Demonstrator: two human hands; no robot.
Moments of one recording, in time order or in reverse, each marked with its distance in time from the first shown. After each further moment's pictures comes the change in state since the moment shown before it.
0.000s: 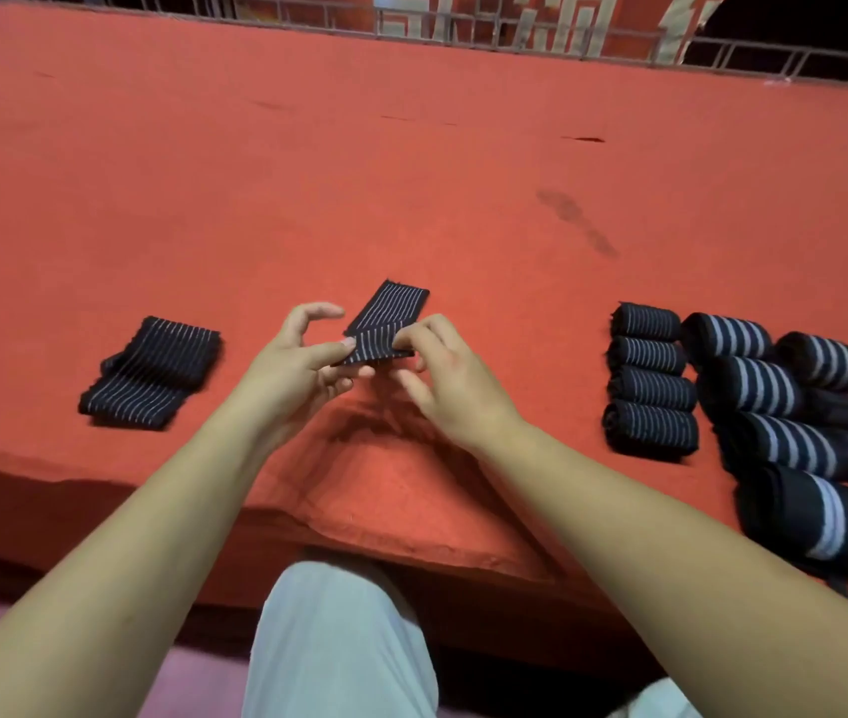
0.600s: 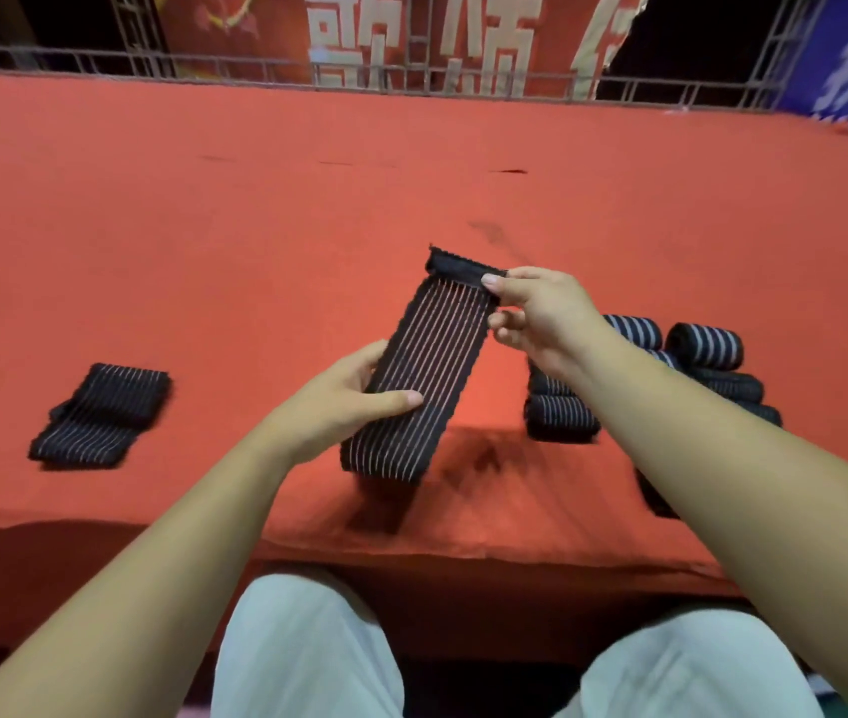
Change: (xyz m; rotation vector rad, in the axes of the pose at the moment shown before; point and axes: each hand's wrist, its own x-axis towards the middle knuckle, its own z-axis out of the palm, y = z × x) left_hand -0.033 0.005 0.086 0.319 -0.558 0.084; right_hand -0.011 -0.003 -0.172 0.922 0.318 0.725
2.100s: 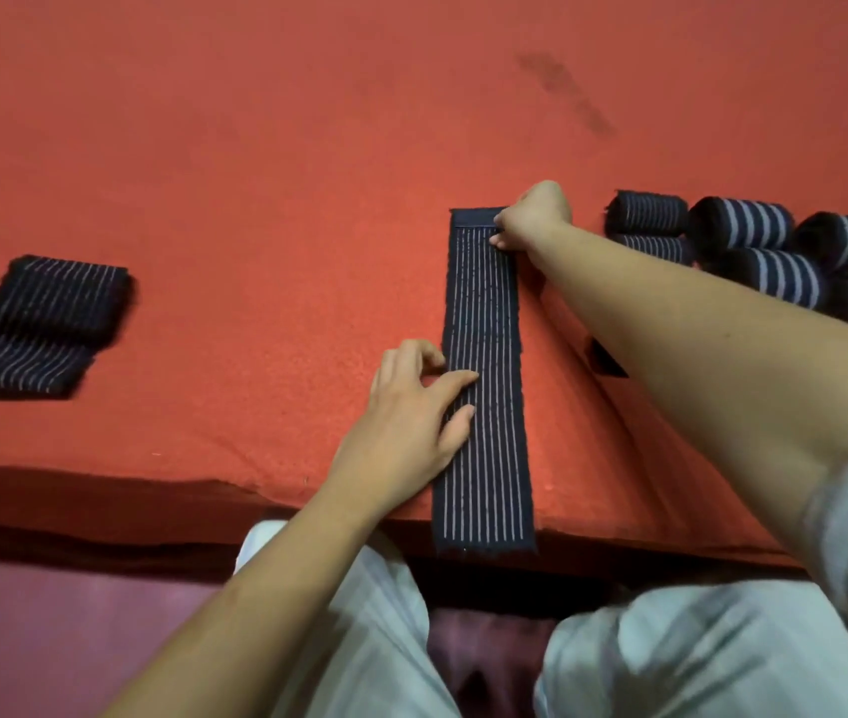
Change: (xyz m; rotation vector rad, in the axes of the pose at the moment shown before) left_hand 0.006 -0.129 0.028 1.002 0.253 0.109; right_hand 0.192 0.129 0.016 -0.781 0.278 0.201
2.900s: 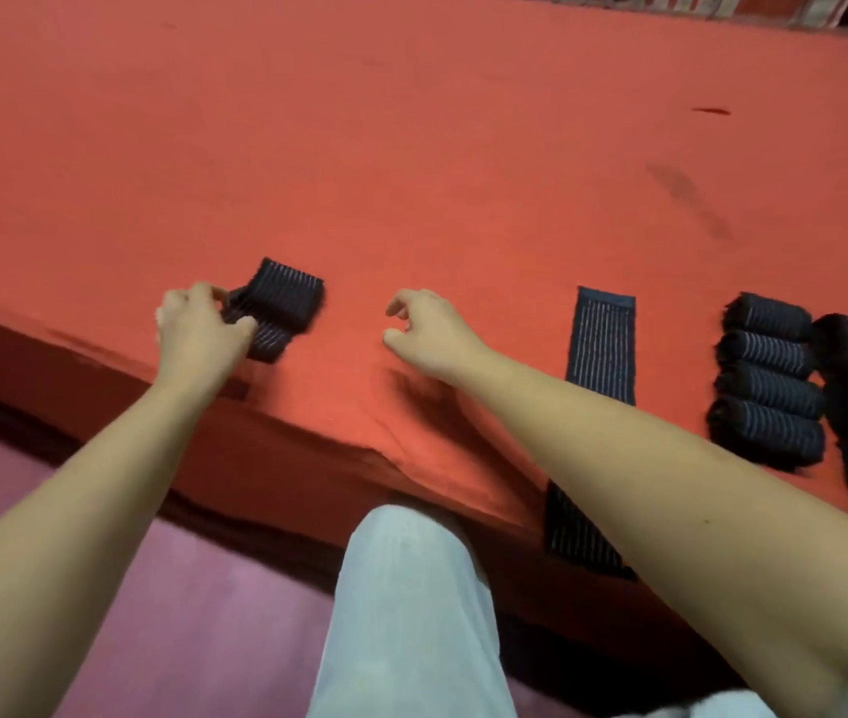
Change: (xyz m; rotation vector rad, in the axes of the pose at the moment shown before) left_hand -0.087 -0.186 -0.205 0.186 0.513 -0.913; right_hand -0.220 -0.074 0.127 -0.335 -0.455 -0.854
